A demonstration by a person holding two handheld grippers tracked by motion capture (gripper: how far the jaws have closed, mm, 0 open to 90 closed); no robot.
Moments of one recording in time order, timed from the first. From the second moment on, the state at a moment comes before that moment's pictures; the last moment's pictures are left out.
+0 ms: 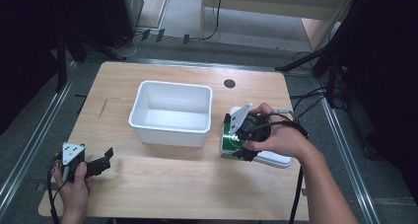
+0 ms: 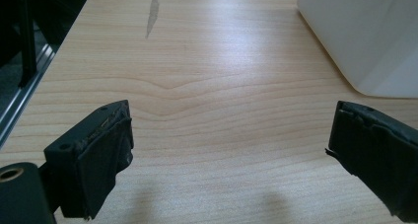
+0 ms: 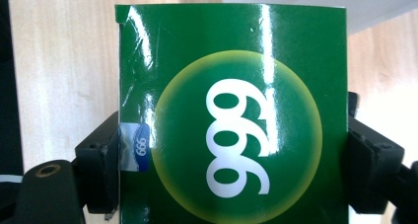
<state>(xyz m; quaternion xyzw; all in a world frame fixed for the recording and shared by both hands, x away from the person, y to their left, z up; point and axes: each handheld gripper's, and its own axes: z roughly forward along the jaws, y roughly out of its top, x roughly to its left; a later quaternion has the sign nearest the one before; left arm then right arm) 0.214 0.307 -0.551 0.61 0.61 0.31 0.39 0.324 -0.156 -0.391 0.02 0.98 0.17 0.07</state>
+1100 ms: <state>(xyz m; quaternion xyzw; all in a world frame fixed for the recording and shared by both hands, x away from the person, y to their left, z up) 0.214 0.308 -0.551 0.61 0.61 0.31 0.39 0.412 -0.148 -0.363 0.05 0.98 0.15 0.07</state>
